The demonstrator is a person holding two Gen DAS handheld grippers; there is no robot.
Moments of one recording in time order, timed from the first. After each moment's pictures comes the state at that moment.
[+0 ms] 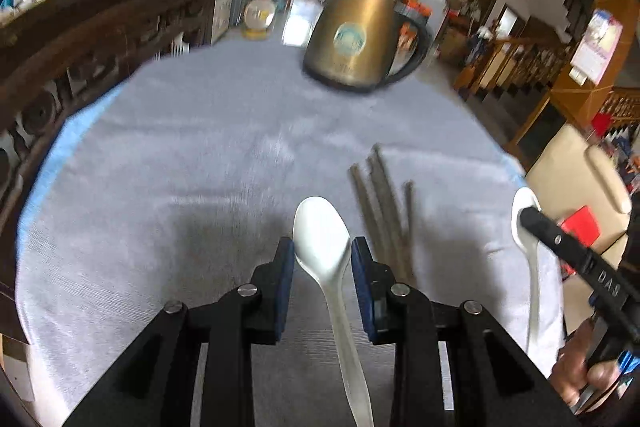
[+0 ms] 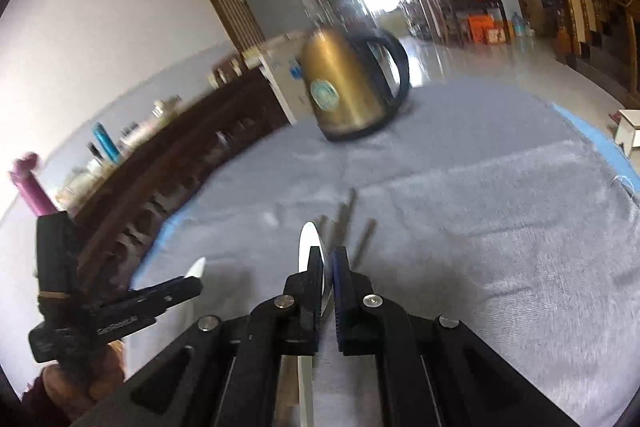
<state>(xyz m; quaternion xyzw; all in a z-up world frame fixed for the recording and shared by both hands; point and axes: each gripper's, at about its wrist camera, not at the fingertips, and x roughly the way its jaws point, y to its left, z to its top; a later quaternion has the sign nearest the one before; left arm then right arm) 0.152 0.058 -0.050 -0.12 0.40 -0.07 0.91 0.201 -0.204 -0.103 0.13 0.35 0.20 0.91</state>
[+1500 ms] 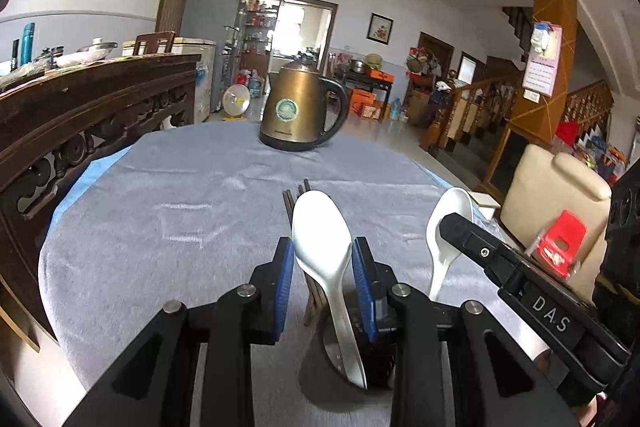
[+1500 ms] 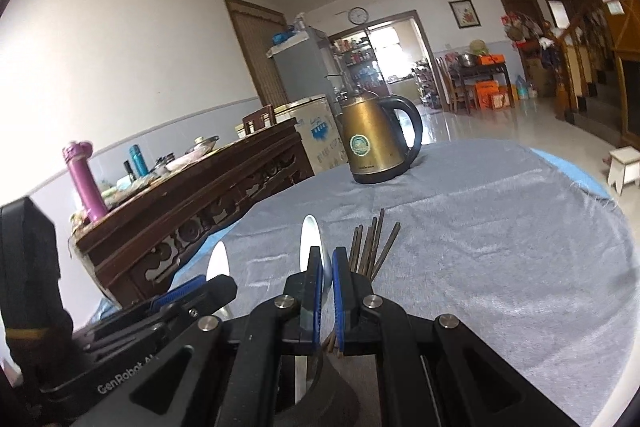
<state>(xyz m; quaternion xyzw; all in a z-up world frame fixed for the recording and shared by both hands) 0.006 -0.006 -0.039 -0.08 0.25 -0.09 0.96 0.045 -0.196 -0.078 0.12 0.22 0.21 0.95</state>
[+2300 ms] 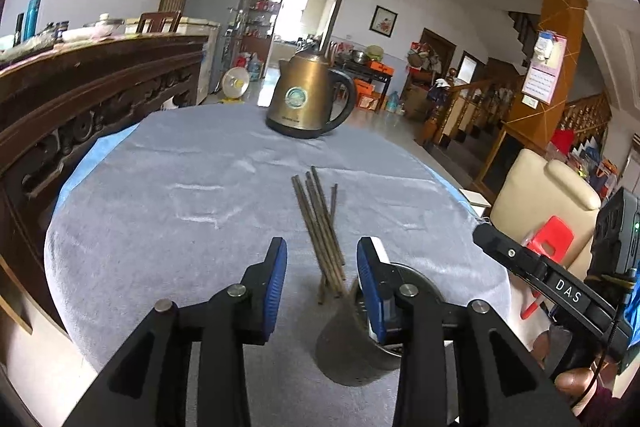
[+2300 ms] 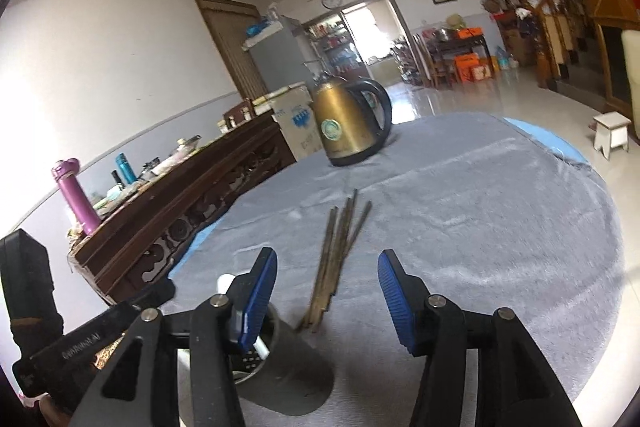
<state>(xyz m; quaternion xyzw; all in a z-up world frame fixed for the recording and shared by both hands) 0.001 0.028 -0.039 -0.12 0.28 -0.10 0.95 0.047 -0.235 -0.085 0.16 0.27 0.17 0.93</state>
